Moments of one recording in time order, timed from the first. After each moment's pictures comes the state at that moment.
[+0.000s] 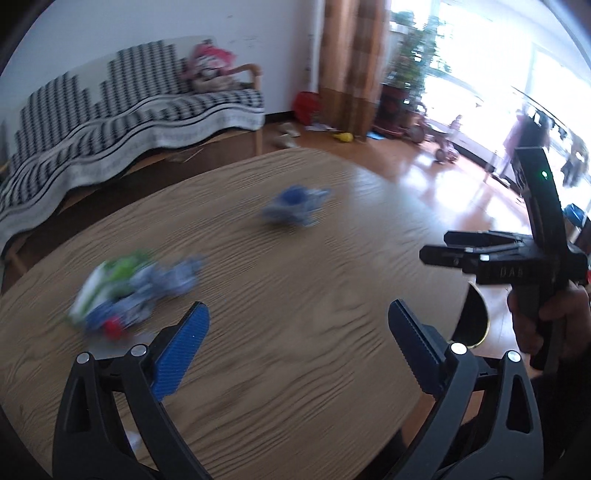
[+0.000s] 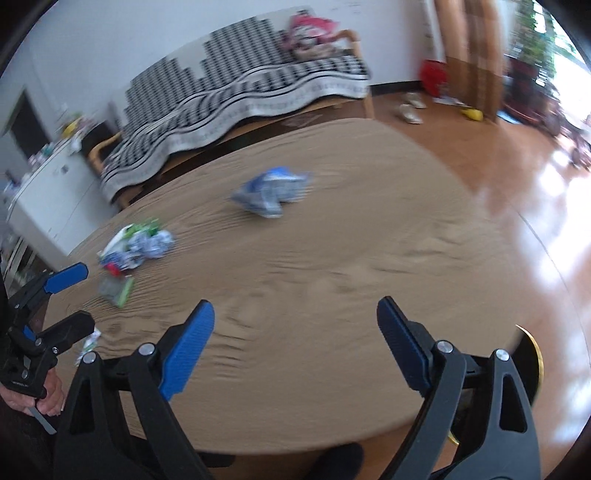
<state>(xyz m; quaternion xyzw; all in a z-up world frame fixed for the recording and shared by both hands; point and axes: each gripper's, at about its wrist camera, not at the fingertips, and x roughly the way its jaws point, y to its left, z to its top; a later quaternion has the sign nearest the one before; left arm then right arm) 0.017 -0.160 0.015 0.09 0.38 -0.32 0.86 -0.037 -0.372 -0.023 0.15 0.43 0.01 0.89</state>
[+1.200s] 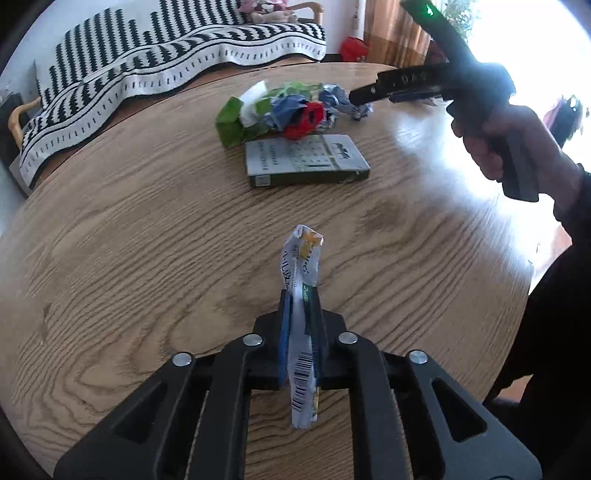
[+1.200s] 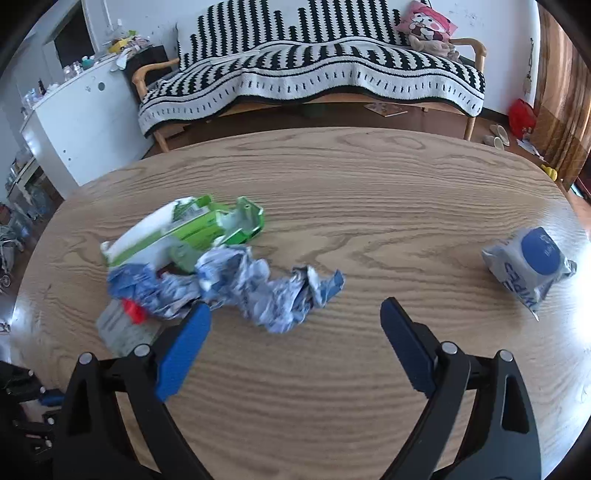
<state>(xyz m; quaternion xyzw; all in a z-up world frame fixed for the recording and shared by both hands) 0.011 0.039 -0.081 0.13 0.48 -0.26 0.83 0.149 -0.181 -0.087 0.04 0.46 0.08 0.88</state>
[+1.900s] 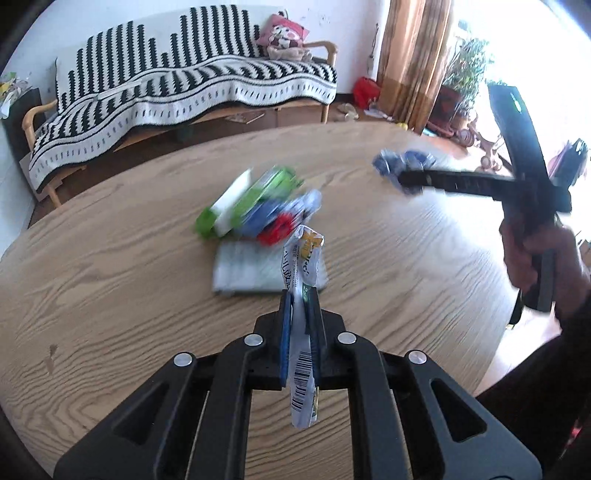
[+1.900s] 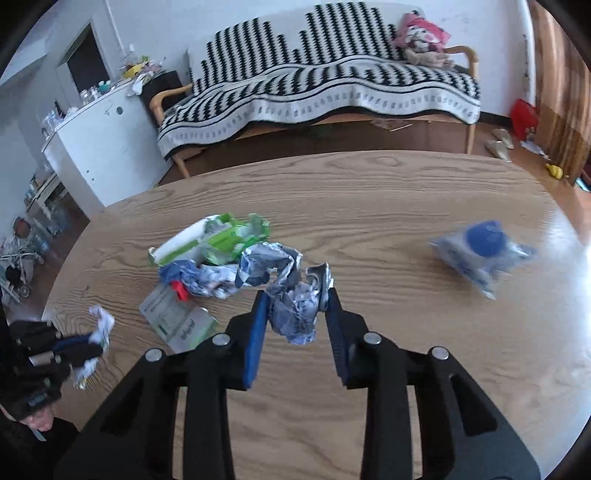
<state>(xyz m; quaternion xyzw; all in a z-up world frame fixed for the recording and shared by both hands) 0.038 -0.025 -0.014 0.06 0.43 -0.25 0.87 0.079 -0.244 -0.031 0.08 0.42 0.10 0.90</state>
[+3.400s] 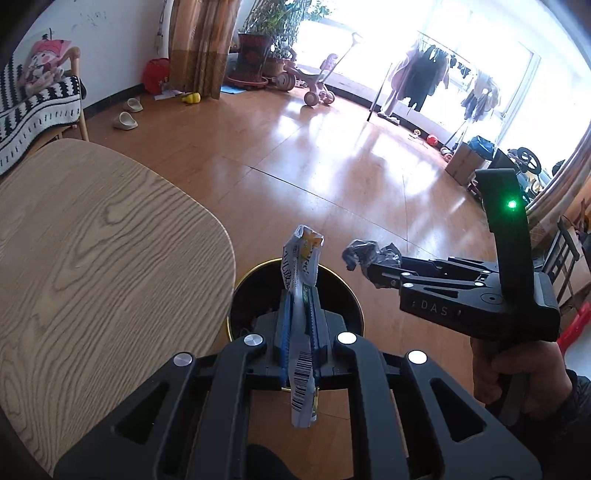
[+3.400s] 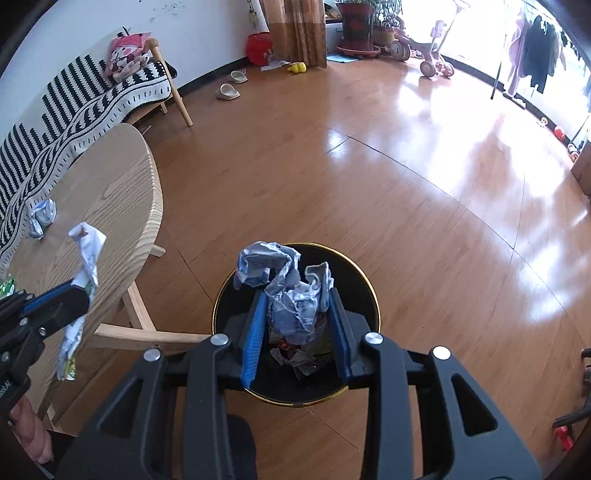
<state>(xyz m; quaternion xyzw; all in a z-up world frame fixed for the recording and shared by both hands) -0.095 -0.520 -0.069 0.13 0.42 -0.54 0.72 -0.254 -0.650 -0.111 0.24 0.45 -0.28 0.82</state>
